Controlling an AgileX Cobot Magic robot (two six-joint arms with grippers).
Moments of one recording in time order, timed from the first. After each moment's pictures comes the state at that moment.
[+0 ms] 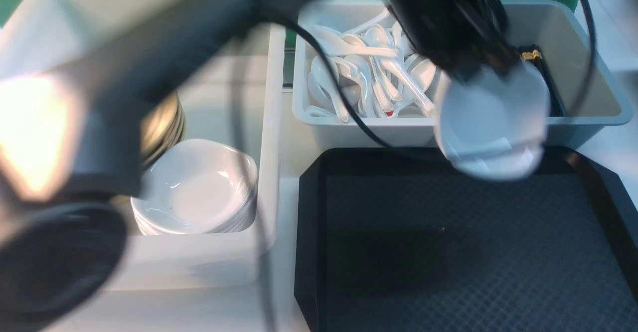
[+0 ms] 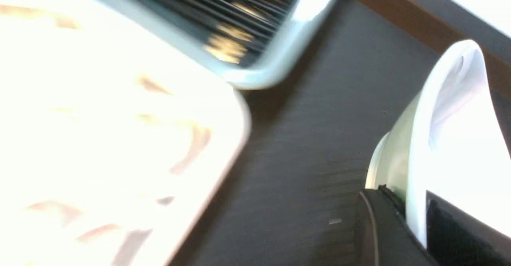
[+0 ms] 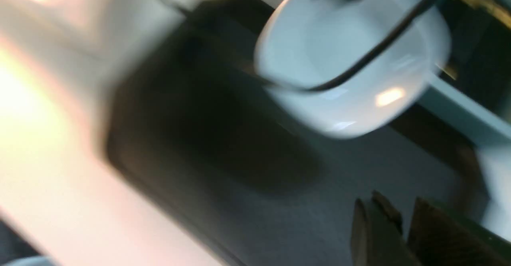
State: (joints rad) right arm 0.49 0.85 -1.17 0.09 1.13 -0.16; left arm -0.72 2.02 -2.29 -0.13 1.24 0.18
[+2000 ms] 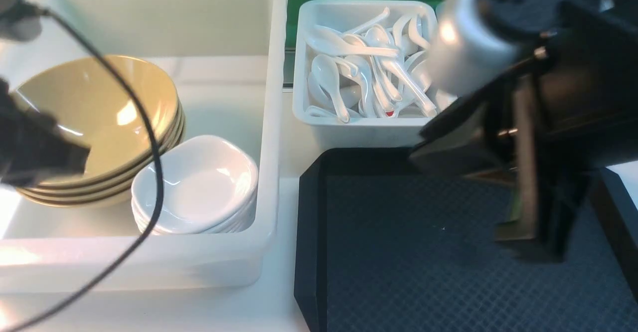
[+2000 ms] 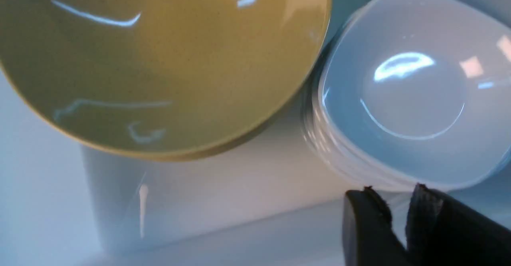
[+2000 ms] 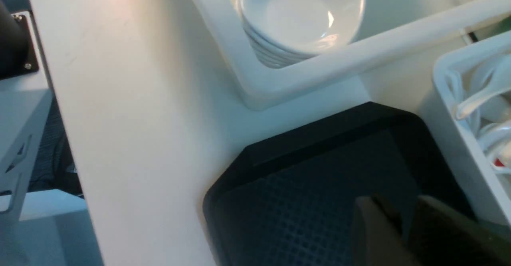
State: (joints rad) right arm 0.90 1.18 -1.39 -0.04 1.07 -0.19; left arm -0.11 1.00 -1.02 -0.04 1.07 0.13
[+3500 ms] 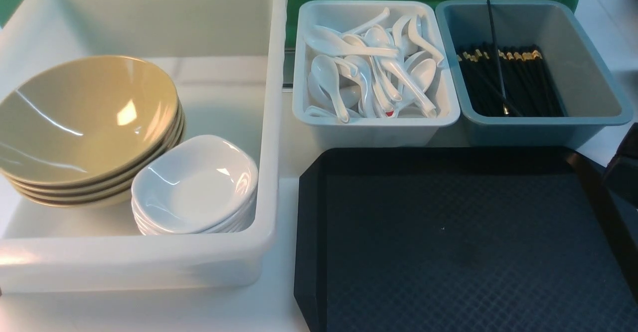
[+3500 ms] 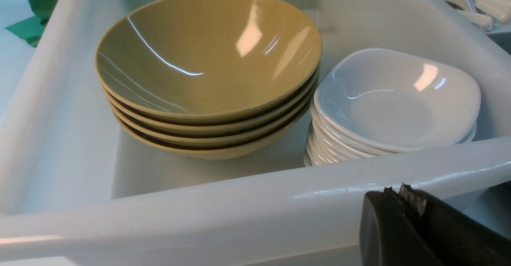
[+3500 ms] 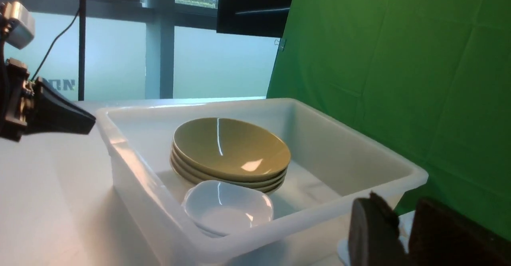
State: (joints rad) right arm 0.90 0.49 -0.62 -0.13 0.19 -0.09; left arm -0.11 0.08 -0.44 -0.02 0.79 0.05
